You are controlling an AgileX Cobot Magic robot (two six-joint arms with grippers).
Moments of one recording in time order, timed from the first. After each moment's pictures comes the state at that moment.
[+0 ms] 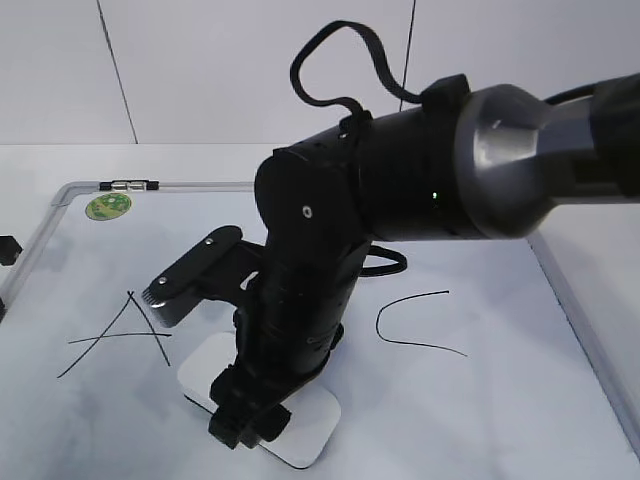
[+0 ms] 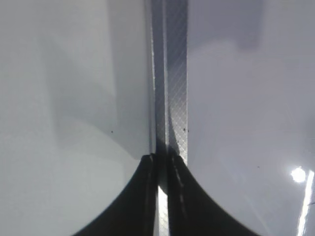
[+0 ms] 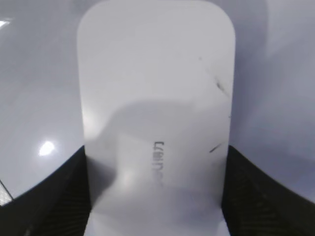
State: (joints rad) left arm 0.10 1.88 -1.13 -0.23 0.87 0.25; right arm 0.84 1.95 -1.36 0.13 0.86 -0.25
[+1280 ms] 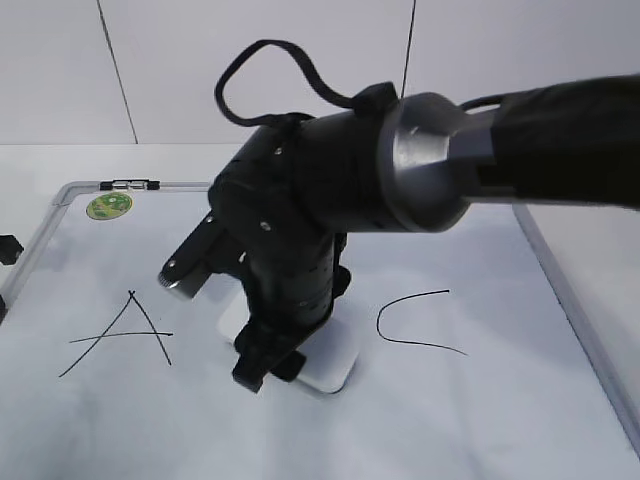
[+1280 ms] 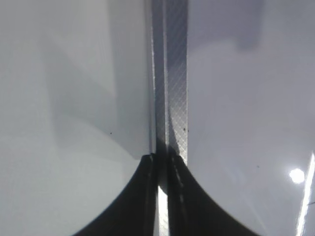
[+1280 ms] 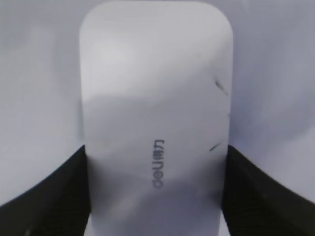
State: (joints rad) left arm 0.10 1.88 -1.13 -0.23 0.87 0.25; right arm 0.86 2.06 -1.50 -0.26 0.96 -0.05
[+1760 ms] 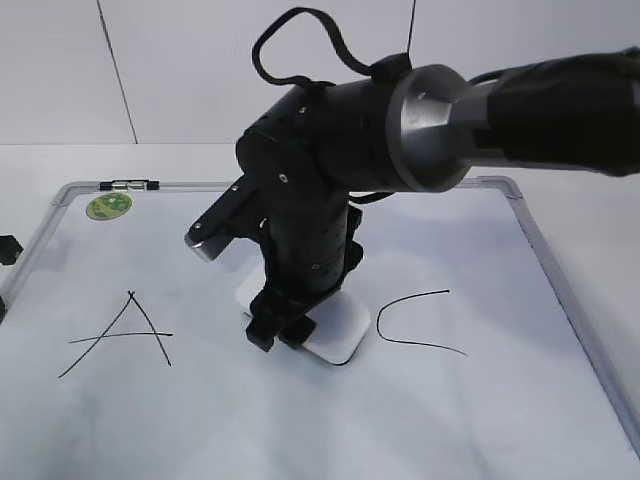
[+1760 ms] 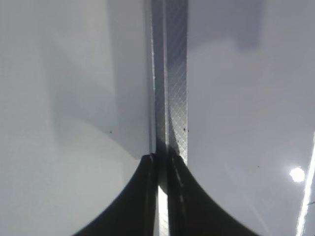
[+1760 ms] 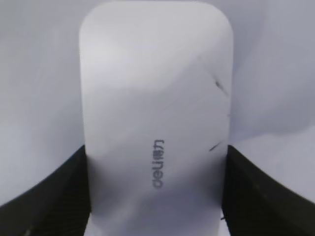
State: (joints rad) left arm 0.10 1.88 -1.13 -0.23 0.87 0.25; right arm 0.77 2.10 -1.59 -0.22 0.99 -0.08
